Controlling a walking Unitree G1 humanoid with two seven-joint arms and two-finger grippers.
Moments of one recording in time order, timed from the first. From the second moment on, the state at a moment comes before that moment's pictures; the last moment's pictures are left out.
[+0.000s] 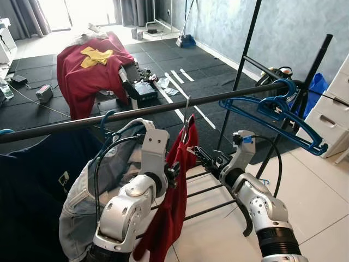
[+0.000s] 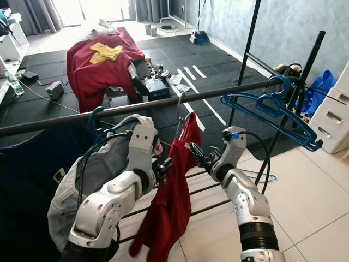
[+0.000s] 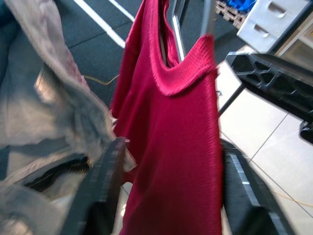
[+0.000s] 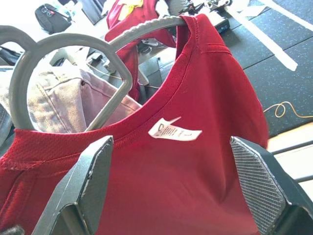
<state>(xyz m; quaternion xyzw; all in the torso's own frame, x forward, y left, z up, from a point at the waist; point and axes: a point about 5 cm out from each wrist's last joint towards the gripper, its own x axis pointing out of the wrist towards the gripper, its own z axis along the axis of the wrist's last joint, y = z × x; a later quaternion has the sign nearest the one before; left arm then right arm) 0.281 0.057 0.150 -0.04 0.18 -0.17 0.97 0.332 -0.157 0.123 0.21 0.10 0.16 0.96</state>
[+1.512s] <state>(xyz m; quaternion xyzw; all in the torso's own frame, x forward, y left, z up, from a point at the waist) 0.233 0.193 0.166 0.06 0.15 -0.18 0.97 0.333 -0.158 0.121 0.21 0.12 0.17 0.95</state>
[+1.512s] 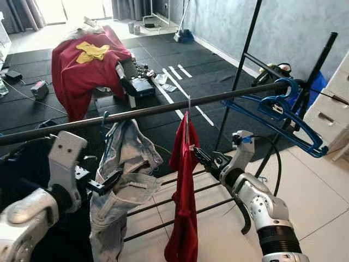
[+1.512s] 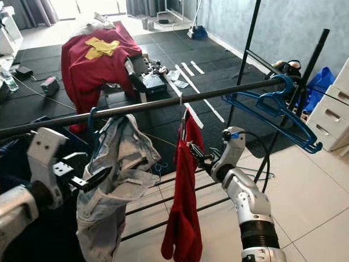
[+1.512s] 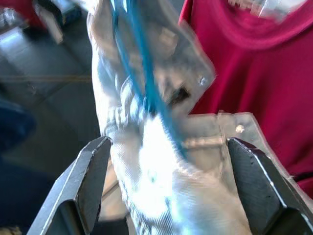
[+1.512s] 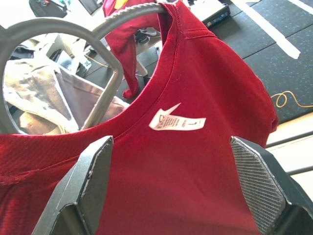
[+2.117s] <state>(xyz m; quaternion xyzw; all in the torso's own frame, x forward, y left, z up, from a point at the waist) 0.251 0.197 0.165 0.14 0.14 -0.07 0.98 0.333 -0.157 0.121 0.22 0.12 0.17 0.95</state>
